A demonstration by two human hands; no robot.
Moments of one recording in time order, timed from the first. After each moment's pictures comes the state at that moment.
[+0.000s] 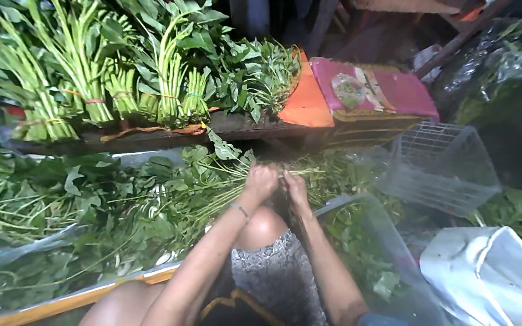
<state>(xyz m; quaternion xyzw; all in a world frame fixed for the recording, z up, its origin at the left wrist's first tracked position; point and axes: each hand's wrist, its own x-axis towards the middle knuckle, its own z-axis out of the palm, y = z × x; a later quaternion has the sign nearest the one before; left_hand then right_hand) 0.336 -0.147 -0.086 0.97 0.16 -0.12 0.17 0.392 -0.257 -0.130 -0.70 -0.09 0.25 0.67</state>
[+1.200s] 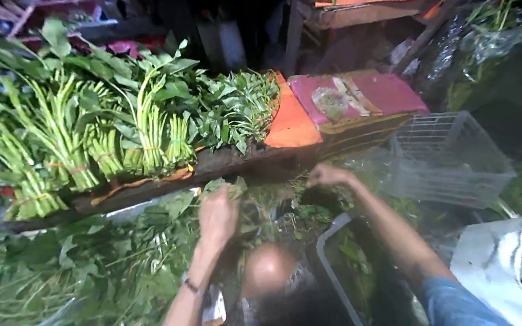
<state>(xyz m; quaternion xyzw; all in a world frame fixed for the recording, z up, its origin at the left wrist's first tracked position) 0.286 -0.102 -0.034 0.91 0.31 0.14 0.24 0.574 -0.293 -0.076 -0.83 -0.40 0.37 0.15</state>
